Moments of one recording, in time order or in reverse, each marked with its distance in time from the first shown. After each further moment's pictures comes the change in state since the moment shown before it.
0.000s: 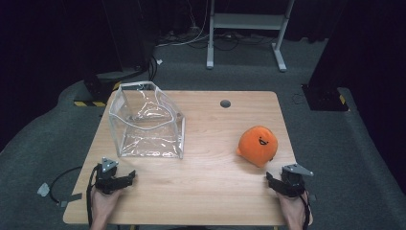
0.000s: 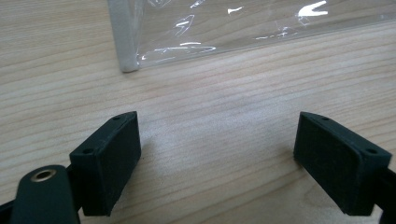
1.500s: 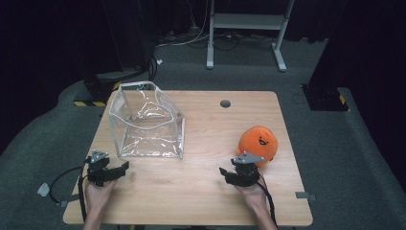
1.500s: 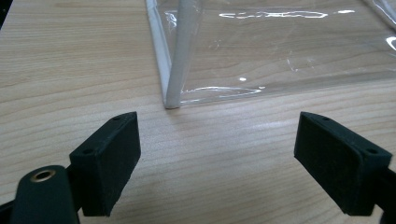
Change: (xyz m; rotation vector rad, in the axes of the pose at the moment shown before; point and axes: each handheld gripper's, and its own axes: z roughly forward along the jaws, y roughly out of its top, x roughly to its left) left arm 0.018 0.034 0.003 -0.039 0.000 -0.105; right arm 0.122 0.057 0.028 -0.044 0.376 -0.266
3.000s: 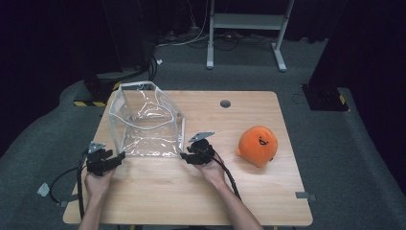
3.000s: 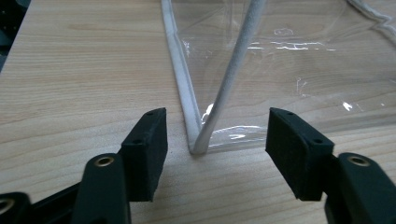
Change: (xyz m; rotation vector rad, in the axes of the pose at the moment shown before) left arm 0.011 0.018 0.026 -0.035 -0.012 -0.051; right arm 0.052 0.087 0.114 0.075 0.204 -0.062
